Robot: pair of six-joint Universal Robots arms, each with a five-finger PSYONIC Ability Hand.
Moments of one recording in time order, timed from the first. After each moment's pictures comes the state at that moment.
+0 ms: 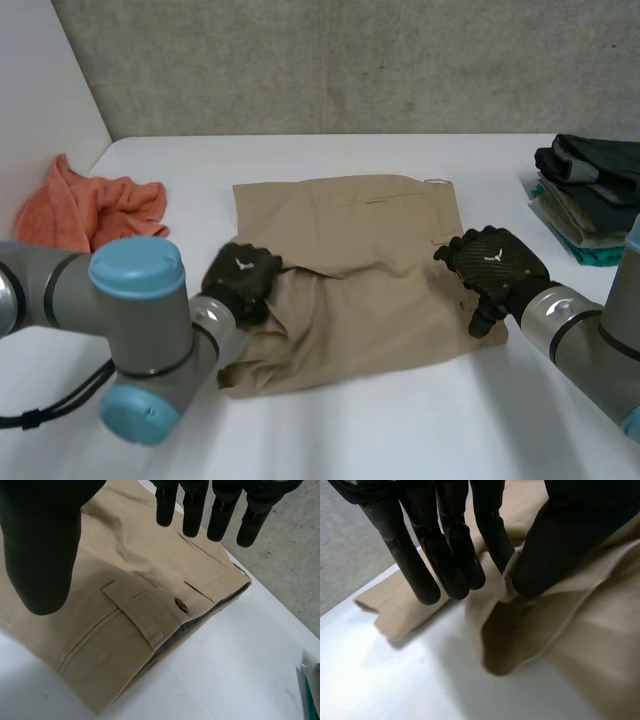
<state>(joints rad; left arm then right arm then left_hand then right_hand) 4.16 -2.15 -1.58 3.41 -1.56 3.46 1.83 -1.25 1.76 -0.13 1.29 2.60 1.14 1.17 1.17 1.17 0.97 0.31 0.31 0.32 0.32 0.14</state>
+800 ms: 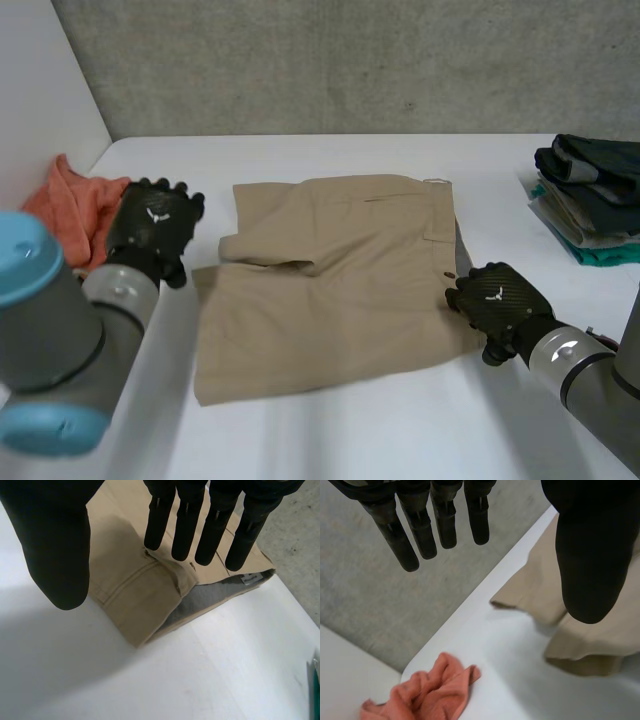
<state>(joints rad) 4.29 -1.79 -1.79 3.48 -1.69 3.67 1.78 -1.29 1.95 -0.22 1.23 2.40 0.37 0.36 0.36 0.36 0.19 0.55 0.55 0.54 0.54 0.36</state>
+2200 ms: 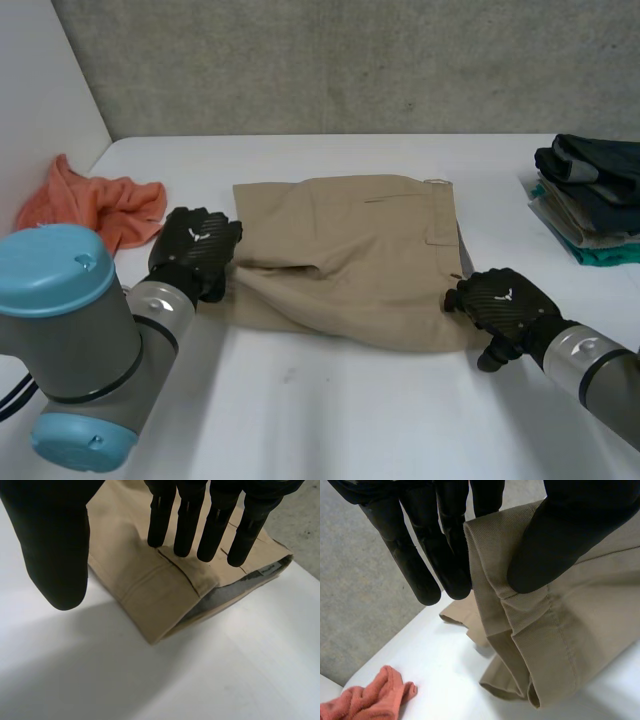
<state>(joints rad) 4.19 -1.87 -1.74 3.44 -1.67 3.55 1.69 -1.29 1.95 -0.15 1.10 2.53 1.12 1.19 1.19 1.20 1.00 0.51 0.50 0.50 0.50 0.30</state>
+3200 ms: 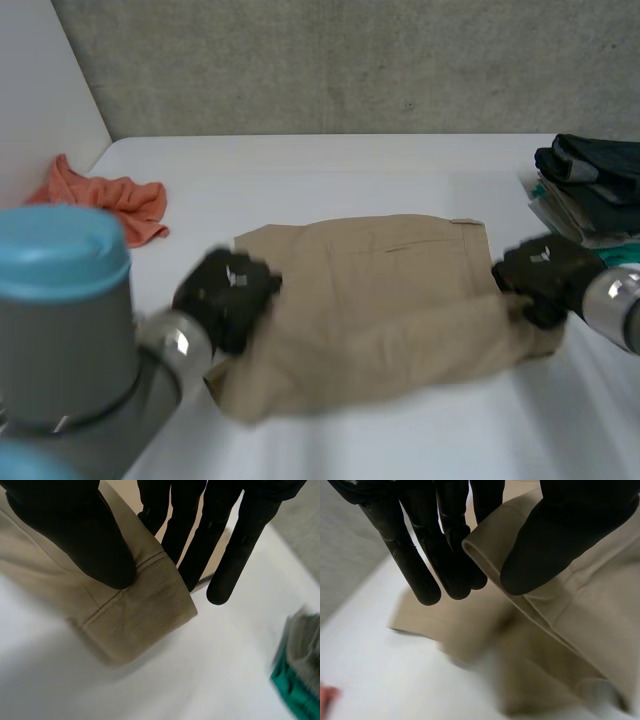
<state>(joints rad) 4.06 -1.79 -1.66 3.02 -1.63 3.59 1.67 -1.34 1.67 0.28 1.24 2.35 1.13 1.20 1.19 1.20 1.01 1.08 1.15 1.18 1.19 0.99</state>
